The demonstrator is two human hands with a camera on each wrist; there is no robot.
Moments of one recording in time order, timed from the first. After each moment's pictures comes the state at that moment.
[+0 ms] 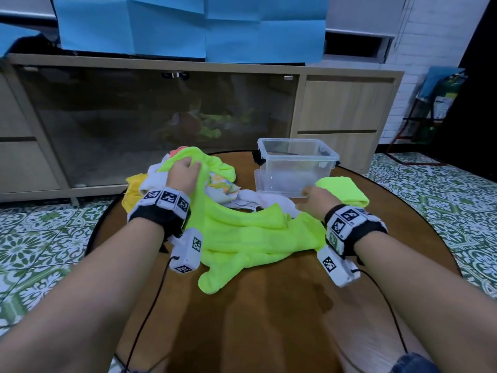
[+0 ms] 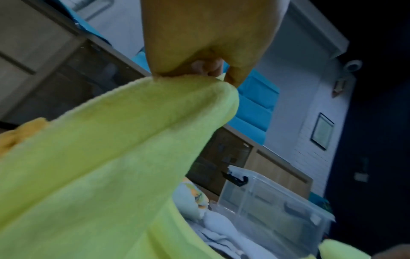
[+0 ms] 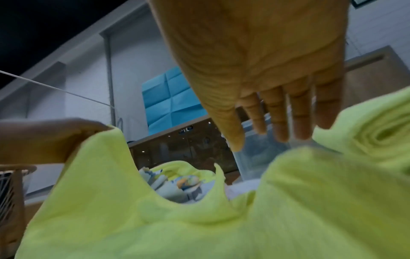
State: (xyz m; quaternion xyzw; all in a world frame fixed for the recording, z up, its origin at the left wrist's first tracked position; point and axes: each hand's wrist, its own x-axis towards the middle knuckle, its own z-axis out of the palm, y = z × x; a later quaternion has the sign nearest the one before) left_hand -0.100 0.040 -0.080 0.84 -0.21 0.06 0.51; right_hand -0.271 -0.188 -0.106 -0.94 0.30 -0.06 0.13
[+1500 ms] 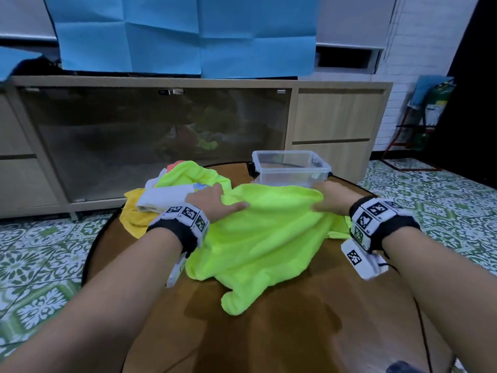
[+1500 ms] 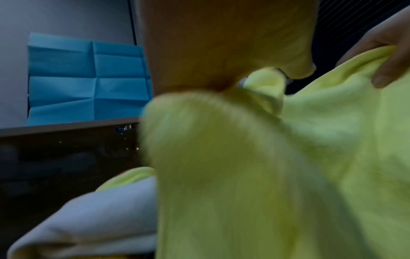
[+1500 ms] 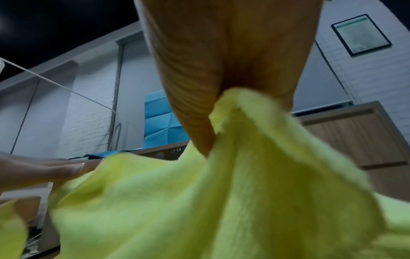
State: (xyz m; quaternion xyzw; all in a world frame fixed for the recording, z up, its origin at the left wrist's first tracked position) left_hand -0.142 0.013 -0.074 0.94 -0.33 0.02 0.10; right_hand -0.308 -0.206 -0.045 -0.97 0.22 -0.03 0.12
